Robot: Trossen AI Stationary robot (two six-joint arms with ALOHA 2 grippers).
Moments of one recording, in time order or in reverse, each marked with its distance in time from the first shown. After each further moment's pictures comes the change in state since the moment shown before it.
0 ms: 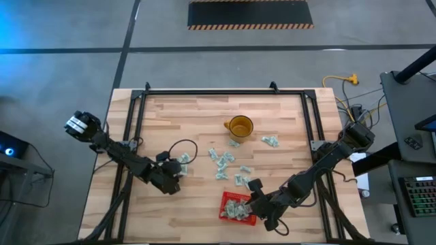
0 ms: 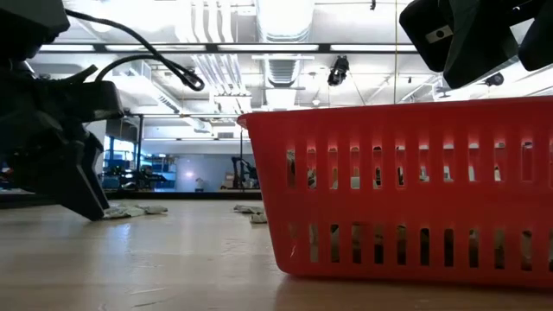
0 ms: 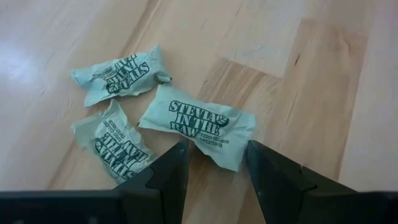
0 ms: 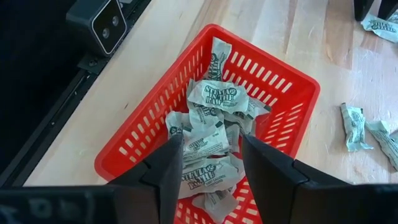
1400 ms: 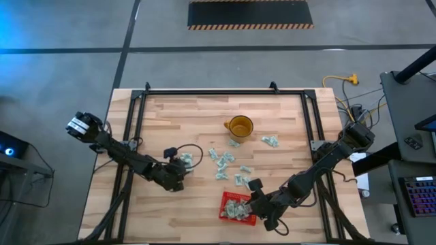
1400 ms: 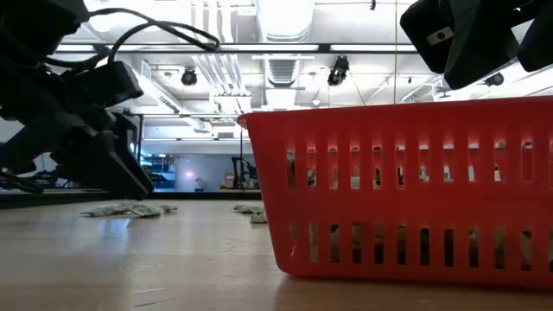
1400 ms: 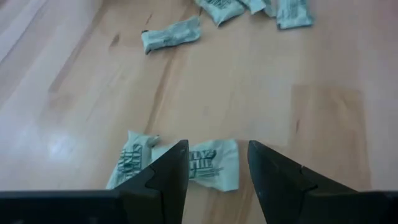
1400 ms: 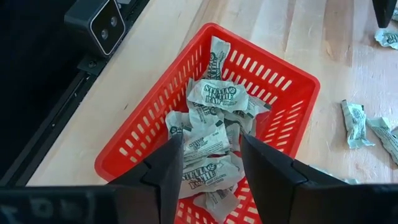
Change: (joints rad) left arm 0.049 0.025 -0.024 0.233 -0.140 0.366; right arm 0.000 0.000 -0.001 -0.001 0.001 0.018
